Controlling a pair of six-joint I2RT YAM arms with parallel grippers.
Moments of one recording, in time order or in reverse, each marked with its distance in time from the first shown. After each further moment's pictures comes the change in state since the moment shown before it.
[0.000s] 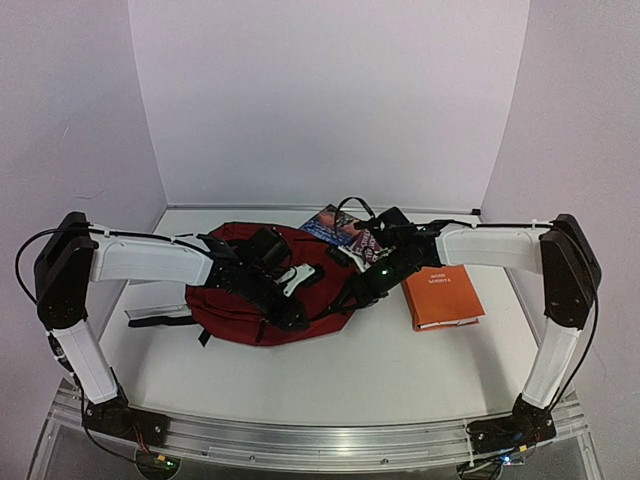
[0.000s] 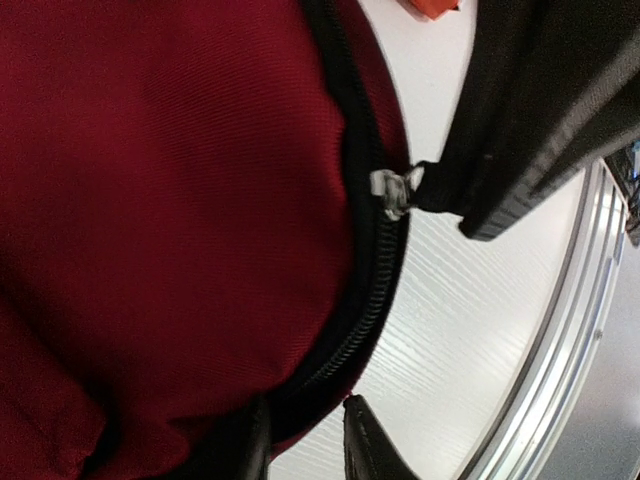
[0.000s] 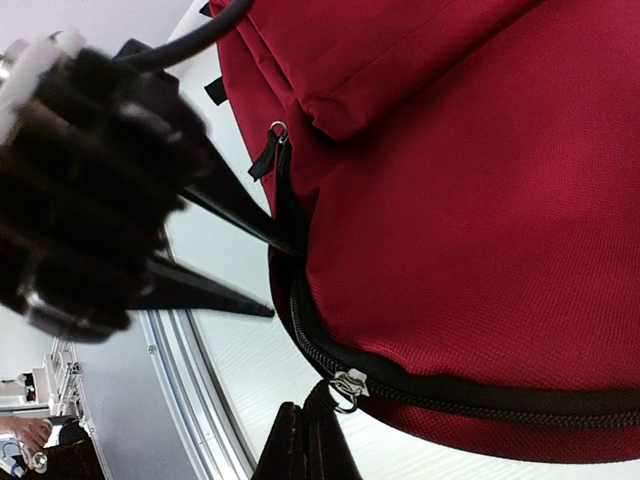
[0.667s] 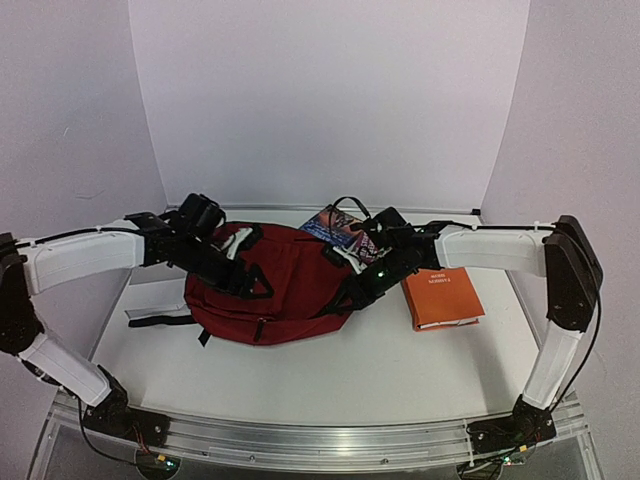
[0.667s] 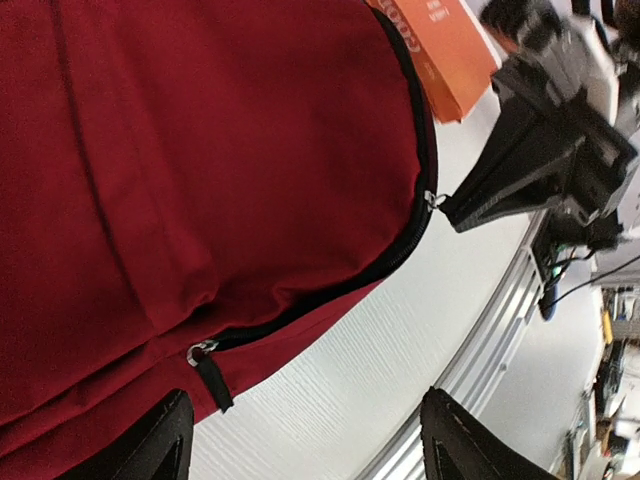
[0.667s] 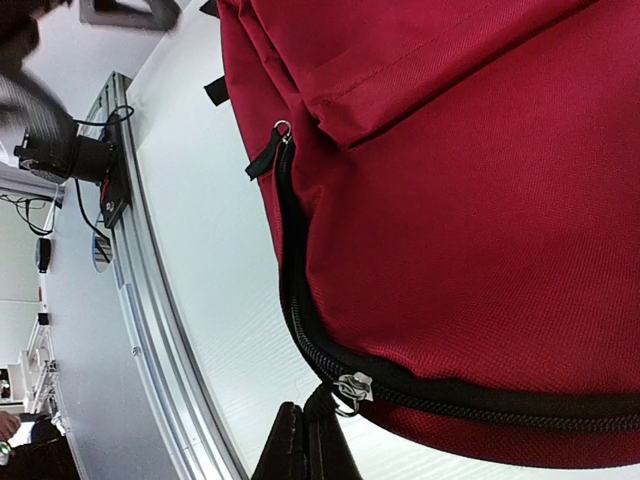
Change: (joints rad) left arm 0.249 -0.320 -0.111 -0.122 0.149 -0.177; right arm 0.040 -0.017 0.000 0.015 0.059 -0.018
